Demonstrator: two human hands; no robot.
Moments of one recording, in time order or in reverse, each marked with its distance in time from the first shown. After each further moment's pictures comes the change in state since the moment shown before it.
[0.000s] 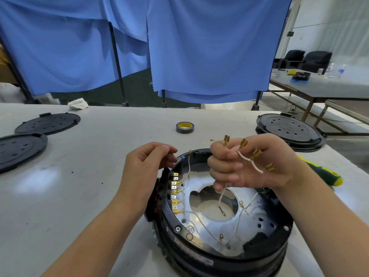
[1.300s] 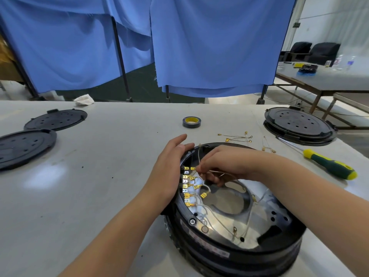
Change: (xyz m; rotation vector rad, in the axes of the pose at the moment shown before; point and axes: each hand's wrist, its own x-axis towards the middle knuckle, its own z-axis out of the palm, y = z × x) left_hand -0.004 -0.002 0.014 0.199 -0.157 -0.203; right_hand 0.055 0.026 -0.006 -0.772 0.527 0.430
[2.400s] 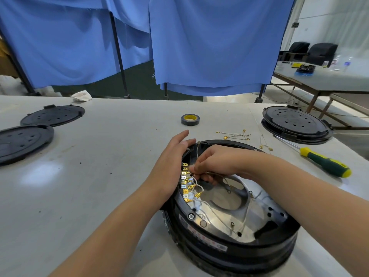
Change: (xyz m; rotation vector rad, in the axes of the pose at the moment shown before) left_hand -0.003 0.009 0.002 0.029 -0.064 -0.023; right_hand 0.008 0.003 0.007 -0.046 0.010 -0.051
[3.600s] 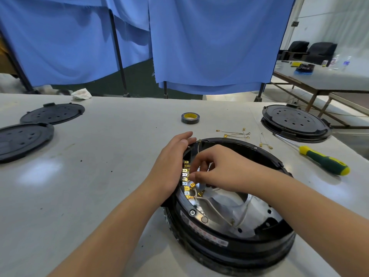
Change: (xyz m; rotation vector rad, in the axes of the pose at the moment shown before) left_hand 0.008 -0.015 -0.001 -0.029 0.018 0.049; right_hand -0.026 -0.001 0.020 -0.336 0.261 -0.236
